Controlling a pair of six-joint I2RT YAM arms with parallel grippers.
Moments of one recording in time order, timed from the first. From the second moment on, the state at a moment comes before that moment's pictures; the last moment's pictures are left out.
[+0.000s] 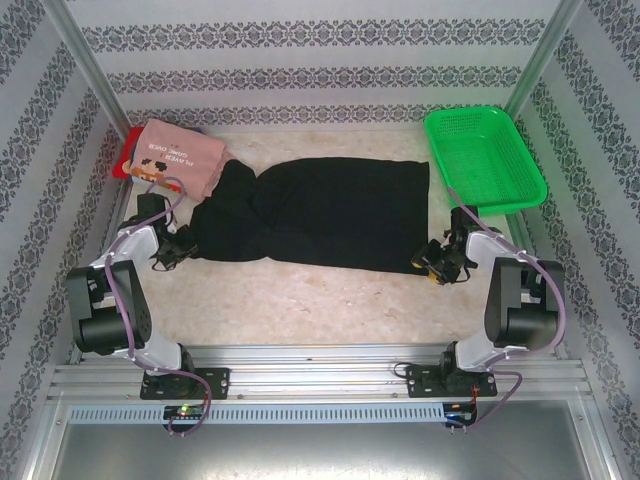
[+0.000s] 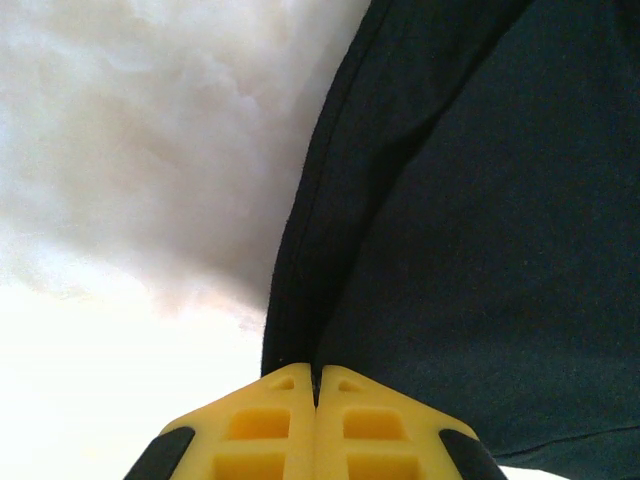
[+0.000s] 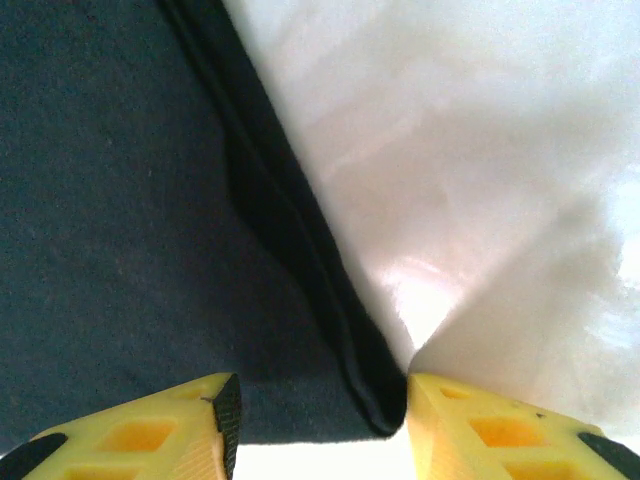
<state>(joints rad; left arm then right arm) 0.25 1.54 0.90 -0.58 0.21 -0.40 -0.12 1.55 0.79 -0.61 -0.34 0.56</state>
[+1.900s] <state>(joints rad) 0.36 1.18 0.69 -0.82 0.09 -0.69 -0.13 1.11 0.61 -0.92 -0.09 0.71</state>
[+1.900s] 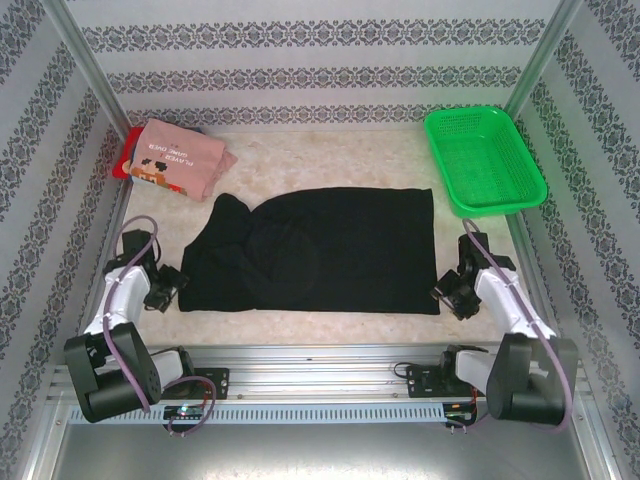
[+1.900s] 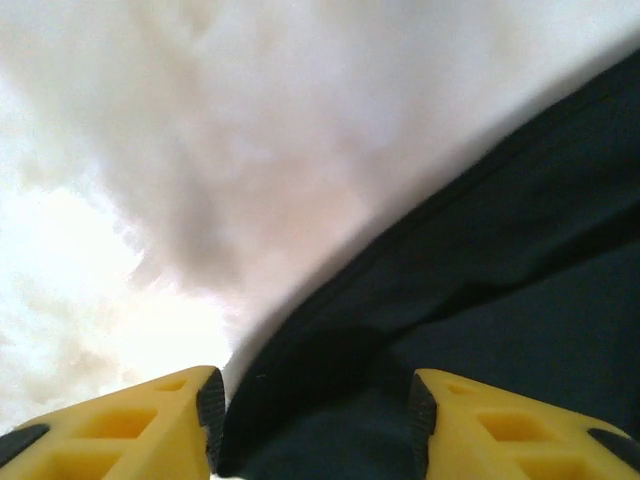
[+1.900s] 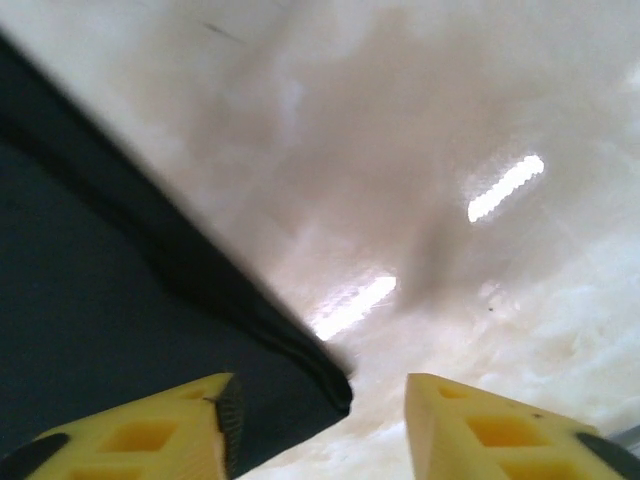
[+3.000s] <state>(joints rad) -0.12 1.94 1.54 -1.11 0.13 0.05 -0.04 0.81 0.63 -0.80 -0.53 0.56</state>
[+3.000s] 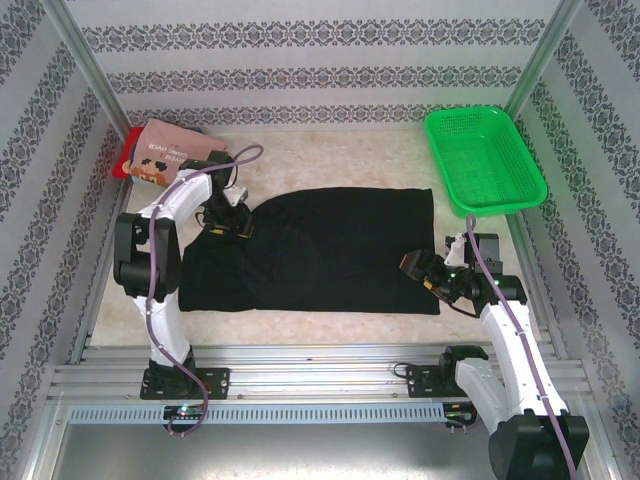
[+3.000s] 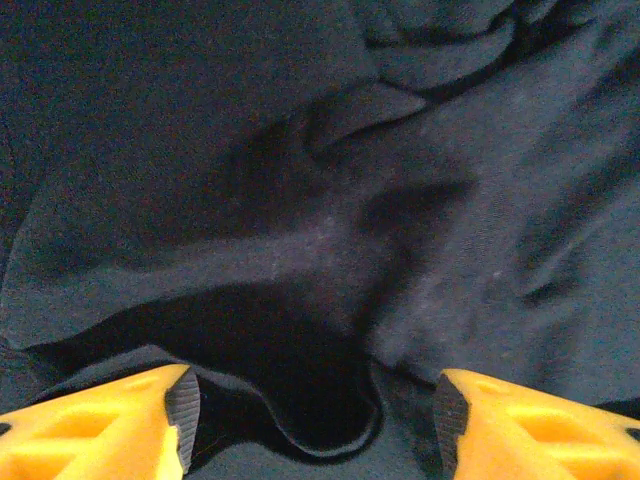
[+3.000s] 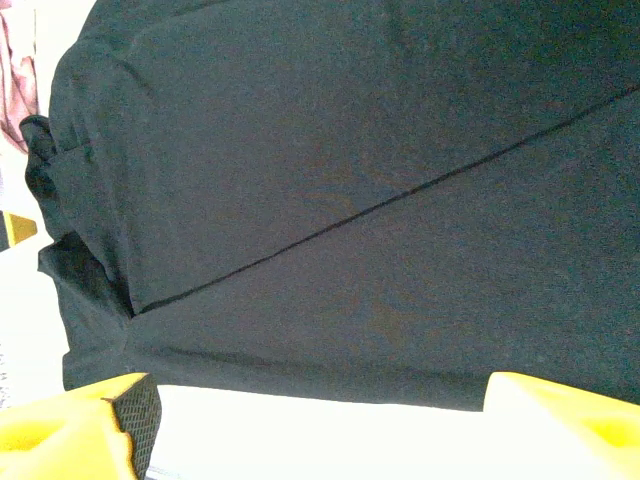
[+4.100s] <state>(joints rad) -0.20 1.96 1.48 -1.12 0.08 0.08 -0.04 0.83 0.63 -0.79 -0.54 0.56</state>
